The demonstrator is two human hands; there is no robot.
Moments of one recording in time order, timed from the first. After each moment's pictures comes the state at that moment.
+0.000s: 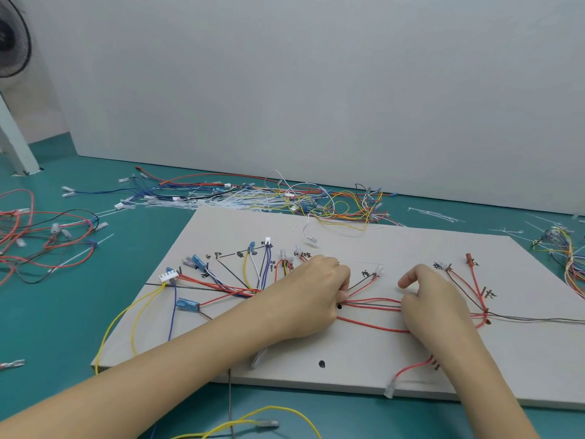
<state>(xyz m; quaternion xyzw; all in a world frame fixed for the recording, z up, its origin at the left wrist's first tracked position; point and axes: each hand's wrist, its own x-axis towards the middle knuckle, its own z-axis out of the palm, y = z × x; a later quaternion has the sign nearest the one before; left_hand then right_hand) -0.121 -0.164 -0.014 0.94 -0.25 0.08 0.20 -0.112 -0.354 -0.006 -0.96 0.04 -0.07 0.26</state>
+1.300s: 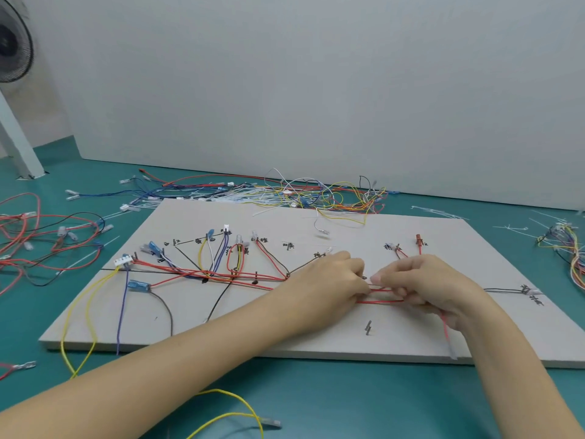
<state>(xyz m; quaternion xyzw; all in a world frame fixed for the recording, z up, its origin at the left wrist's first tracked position) -0.114 -0.170 -0.011 0.93 -0.35 0.14 0.08 -0.089 -0.354 0.020 -0.83 -0.01 0.19 0.53</state>
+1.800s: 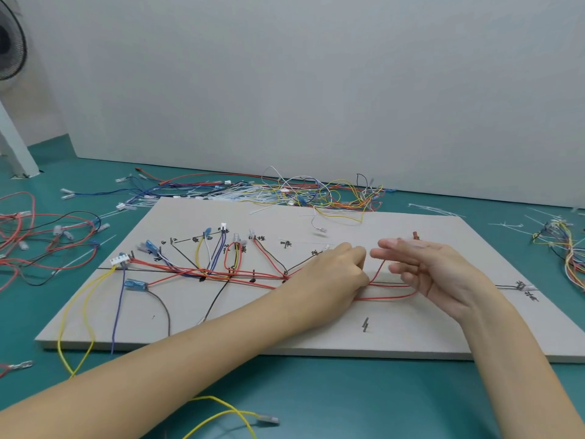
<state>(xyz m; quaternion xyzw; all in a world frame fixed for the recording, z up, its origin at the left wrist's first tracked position) -0.111 -0.179 -0.012 0.93 -0.31 0.16 0.09 -0.079 -0.363 0.020 -0.67 0.00 0.15 0.73</state>
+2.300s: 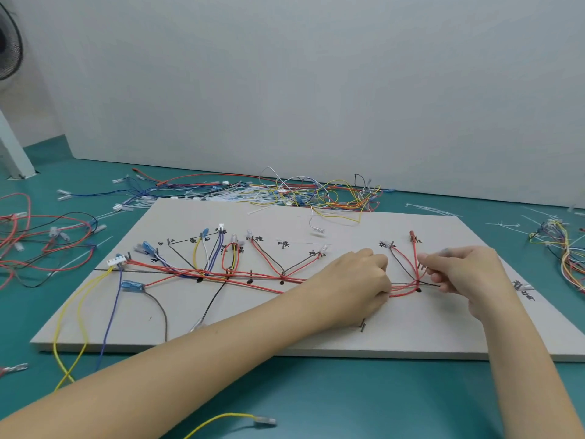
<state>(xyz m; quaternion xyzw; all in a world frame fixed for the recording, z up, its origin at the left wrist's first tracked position) -0.104 -0.206 -0.005 0.93 -0.34 0.11 0.08 -0.069 -0.397 0.011 -0.81 0.11 -0.04 0.57</state>
